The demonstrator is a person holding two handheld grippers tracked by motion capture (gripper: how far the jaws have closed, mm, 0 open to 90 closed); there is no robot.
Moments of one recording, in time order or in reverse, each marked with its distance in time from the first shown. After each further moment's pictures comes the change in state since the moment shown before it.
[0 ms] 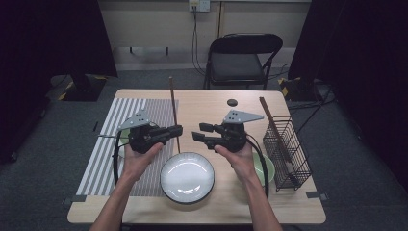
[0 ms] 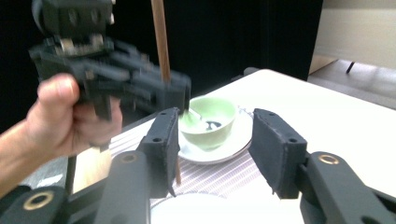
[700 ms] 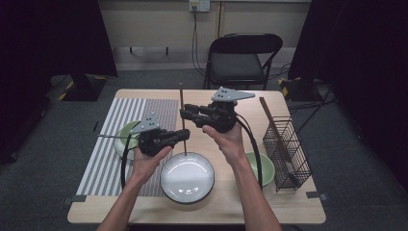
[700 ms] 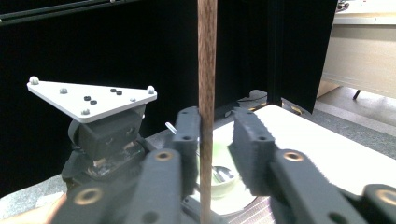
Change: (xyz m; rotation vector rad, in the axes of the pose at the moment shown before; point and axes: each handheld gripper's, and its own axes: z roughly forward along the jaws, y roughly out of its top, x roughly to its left) left arm -0.003 -0.017 0.021 0.030 0.004 0.006; right arm 0.008 0.063 0.017 -0.074 0.023 -0.036
